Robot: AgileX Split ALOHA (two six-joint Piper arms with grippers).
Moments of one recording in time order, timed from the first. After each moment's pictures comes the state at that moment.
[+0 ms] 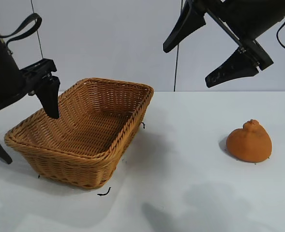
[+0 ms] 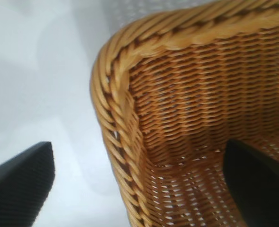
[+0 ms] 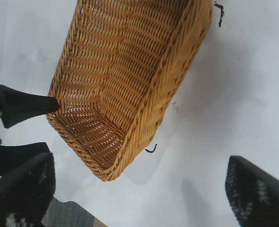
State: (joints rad) left arm -0.44 1.80 -1.04 -0.08 0.68 -1.47; right arm 0.19 1.67 -1.21 0.81 0.85 -0.31
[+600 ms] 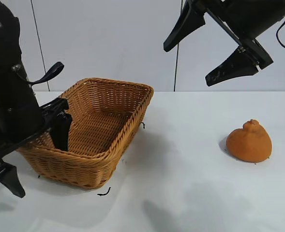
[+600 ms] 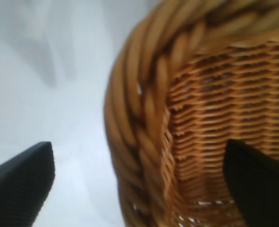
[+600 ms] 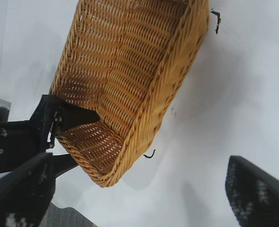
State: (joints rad) left arm -0.45 1.89 -1.04 -0.08 0.63 -1.51; right arm 0.19 1.67 -1.21 0.81 0.85 -0.31
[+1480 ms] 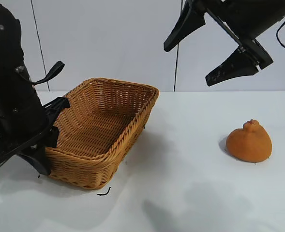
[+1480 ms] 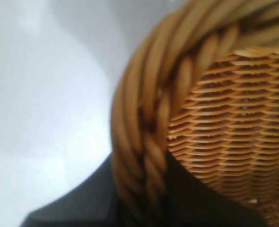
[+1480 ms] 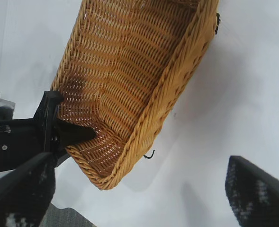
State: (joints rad) left arm -0.43 1.88 -1.07 -0.14 0.63 -1.52; right arm 0.19 1.67 -1.21 0.81 0.85 -0.31
